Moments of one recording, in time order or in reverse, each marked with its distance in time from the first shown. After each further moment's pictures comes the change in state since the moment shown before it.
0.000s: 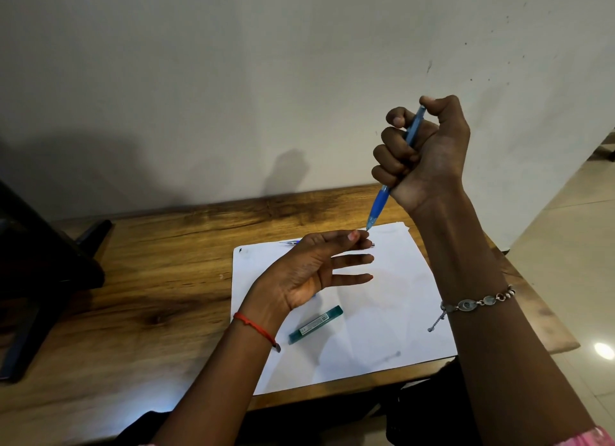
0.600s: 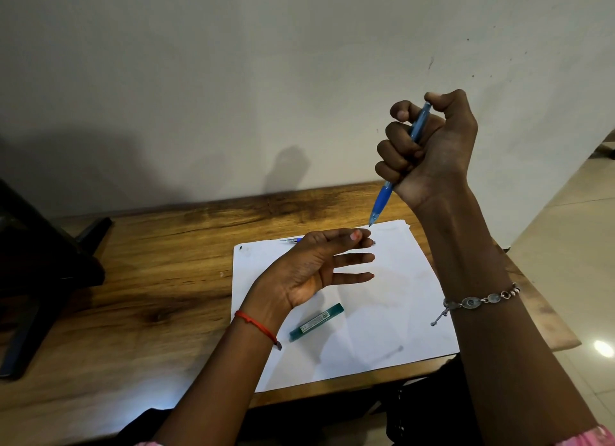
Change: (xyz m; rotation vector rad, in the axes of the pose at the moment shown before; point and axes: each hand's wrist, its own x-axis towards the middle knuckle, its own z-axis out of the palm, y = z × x) left_hand 0.000 -0.001 0.000 0.022 0.006 -0.008; right_hand -0.001 -0.002 0.001 -0.018 0.018 -0.015
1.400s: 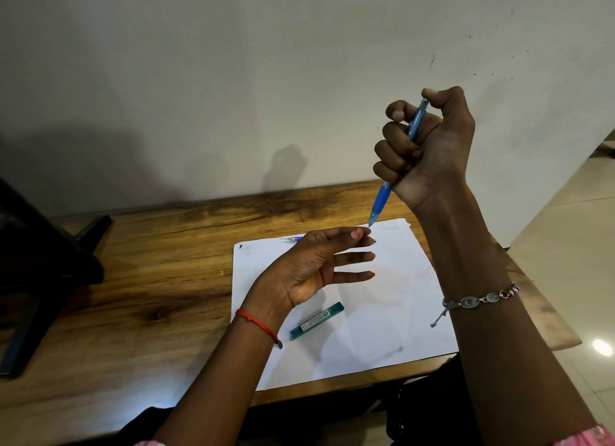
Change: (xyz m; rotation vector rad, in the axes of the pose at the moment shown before) left_hand 0.002 -0.001 0.000 -0.015 0.011 -0.005; right_hand 0.001 0.001 0.001 -0.018 -0.021 0.021
